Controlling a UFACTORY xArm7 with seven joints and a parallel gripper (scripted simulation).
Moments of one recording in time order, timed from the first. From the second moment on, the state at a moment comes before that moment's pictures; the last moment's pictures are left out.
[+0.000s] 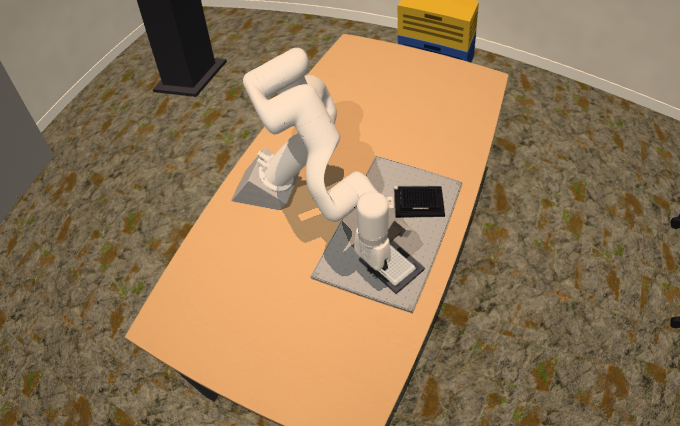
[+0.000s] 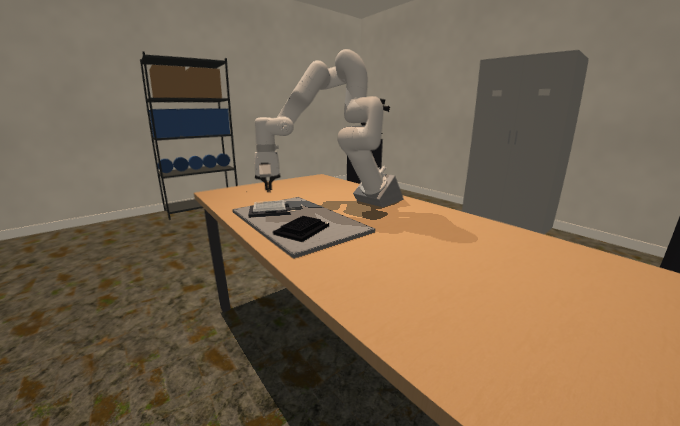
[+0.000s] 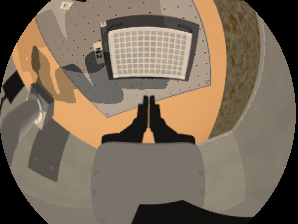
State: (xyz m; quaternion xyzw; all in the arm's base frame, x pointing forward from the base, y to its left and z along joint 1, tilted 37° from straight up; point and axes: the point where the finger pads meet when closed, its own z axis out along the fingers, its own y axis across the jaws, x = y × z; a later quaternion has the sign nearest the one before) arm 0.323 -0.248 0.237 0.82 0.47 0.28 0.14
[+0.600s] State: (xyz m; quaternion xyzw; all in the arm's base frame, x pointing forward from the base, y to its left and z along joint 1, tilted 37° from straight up) arm 0.339 -0.247 0.217 0.82 0.47 0.28 0.14
